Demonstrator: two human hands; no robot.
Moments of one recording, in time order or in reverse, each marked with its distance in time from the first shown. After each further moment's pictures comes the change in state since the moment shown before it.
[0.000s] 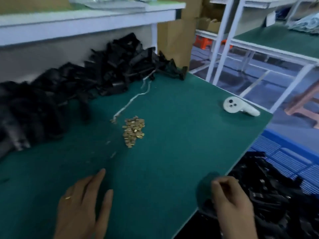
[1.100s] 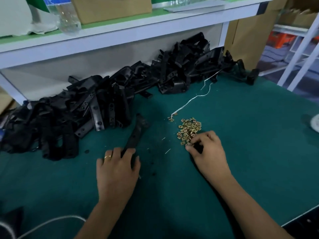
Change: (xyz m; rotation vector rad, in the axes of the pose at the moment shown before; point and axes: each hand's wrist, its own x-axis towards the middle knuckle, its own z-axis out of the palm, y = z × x) left_hand 0.057 -0.079 0.014 0.430 0.048 -0.151; right_hand 0.058 -0.071 0.192 -0.266 -0.516 -0.683
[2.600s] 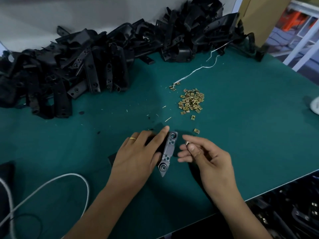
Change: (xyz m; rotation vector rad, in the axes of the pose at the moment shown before) left_hand -0.056 0.031 -0.014 -0.346 -0.018 0.375; right_hand -0.111 -0.030 -0.005 0.926 -0.110 0.153
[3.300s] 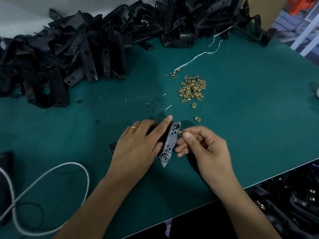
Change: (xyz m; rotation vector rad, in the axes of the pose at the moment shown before) left_hand -0.001 0.001 0.000 -0.001 -0.020 0.026; right_hand 0.001 -0.005 0.008 -0.052 -0.031 0.060
